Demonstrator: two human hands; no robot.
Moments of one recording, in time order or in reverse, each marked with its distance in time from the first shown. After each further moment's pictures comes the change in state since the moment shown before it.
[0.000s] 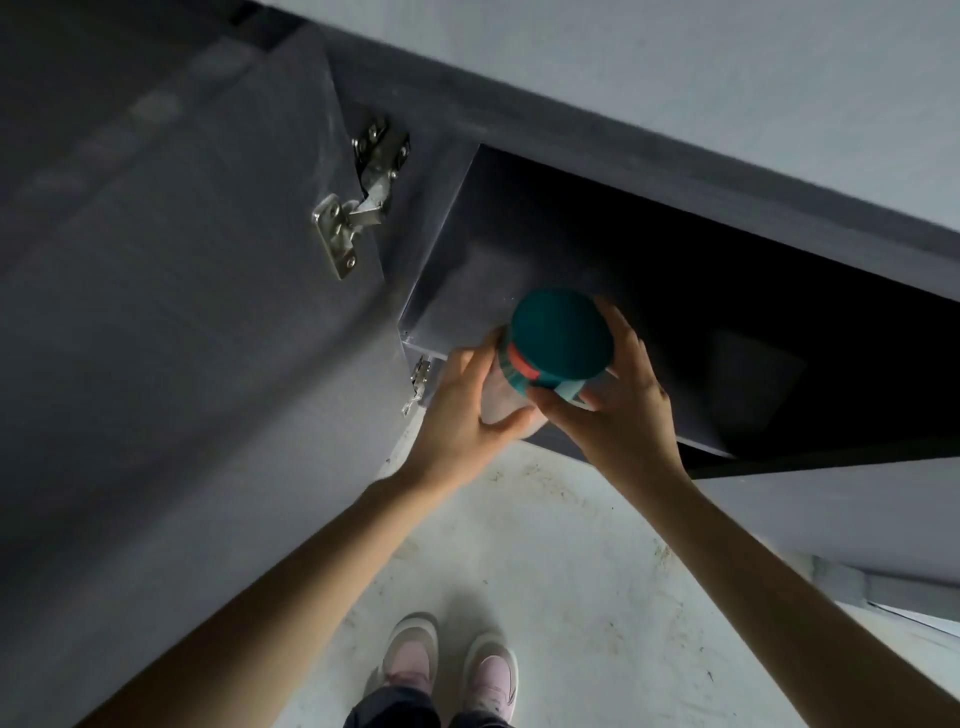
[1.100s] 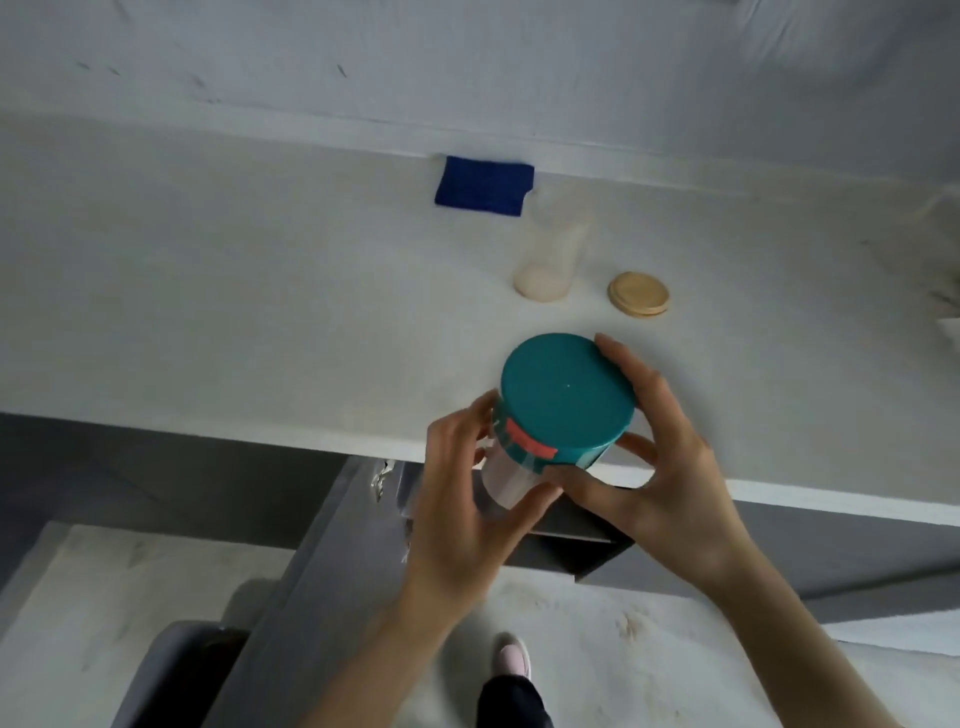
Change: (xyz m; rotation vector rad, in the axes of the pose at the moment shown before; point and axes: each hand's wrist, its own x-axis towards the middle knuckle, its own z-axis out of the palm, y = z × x) left_hand -0.087 0.319 -0.138 -0.151 0.179 0.452; right_hand -0.094 -0.279 -0.227 0.098 0.129 -0.364
